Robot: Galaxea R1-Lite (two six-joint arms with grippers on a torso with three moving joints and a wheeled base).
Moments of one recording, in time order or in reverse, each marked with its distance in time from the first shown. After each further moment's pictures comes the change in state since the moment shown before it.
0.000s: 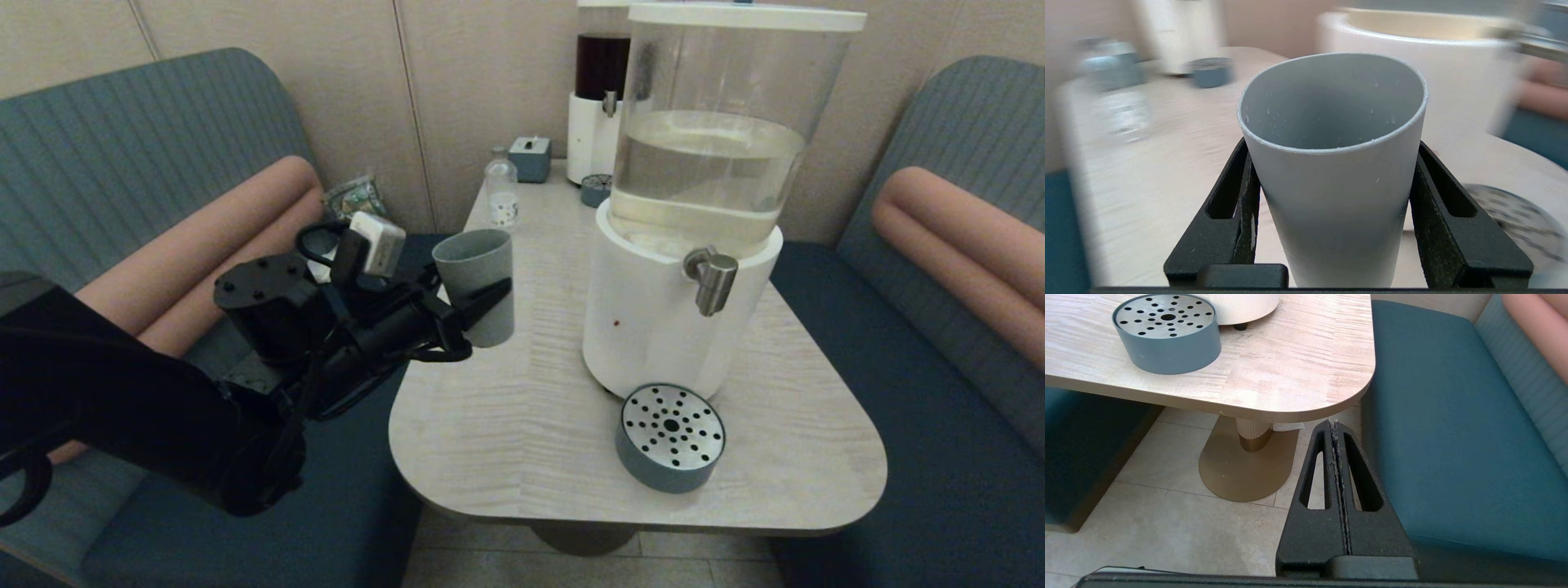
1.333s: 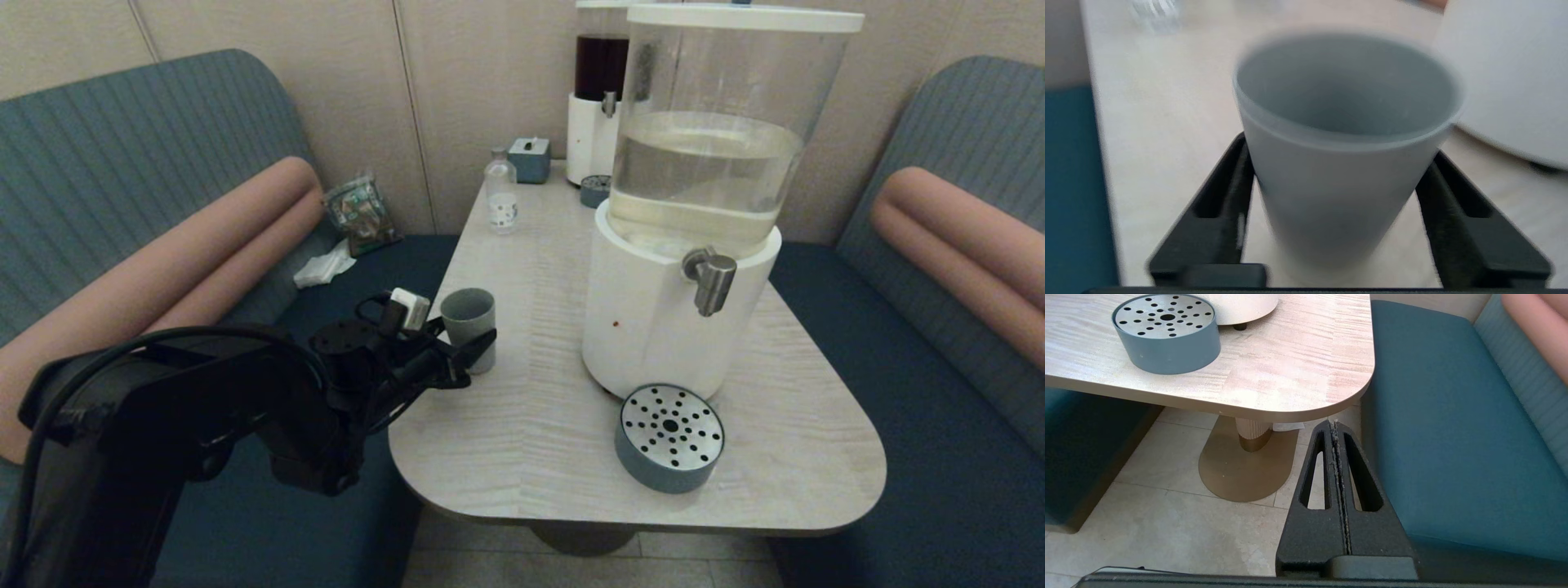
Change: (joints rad) left arm 0.108 0.447 -0.218 -0.080 0.011 -0.018; right arm 0.000 0.000 0.000 0.000 0.000 0.000
